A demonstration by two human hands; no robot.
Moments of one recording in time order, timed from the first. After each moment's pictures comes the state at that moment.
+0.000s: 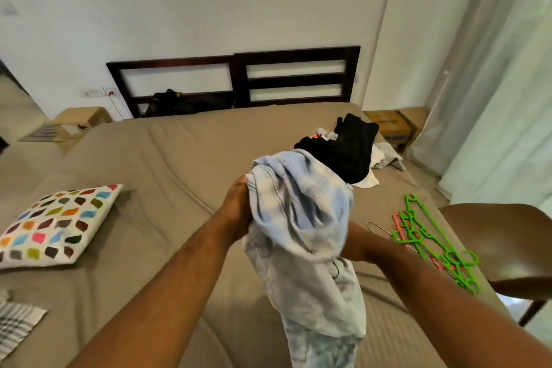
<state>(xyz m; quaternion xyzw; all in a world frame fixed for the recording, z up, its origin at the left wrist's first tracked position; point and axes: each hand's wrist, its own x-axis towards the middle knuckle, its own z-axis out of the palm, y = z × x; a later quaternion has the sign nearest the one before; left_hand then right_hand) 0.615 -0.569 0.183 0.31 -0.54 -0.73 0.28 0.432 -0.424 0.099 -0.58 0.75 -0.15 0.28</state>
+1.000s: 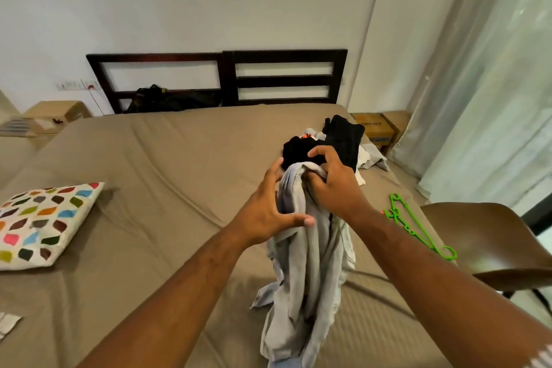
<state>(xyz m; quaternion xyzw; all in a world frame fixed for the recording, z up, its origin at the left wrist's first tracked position) 0.610 -0.570 0.143 0.21 -0.83 -0.49 0.15 0.447 -0.468 0.161 -0.48 0.76 -0.45 0.06</state>
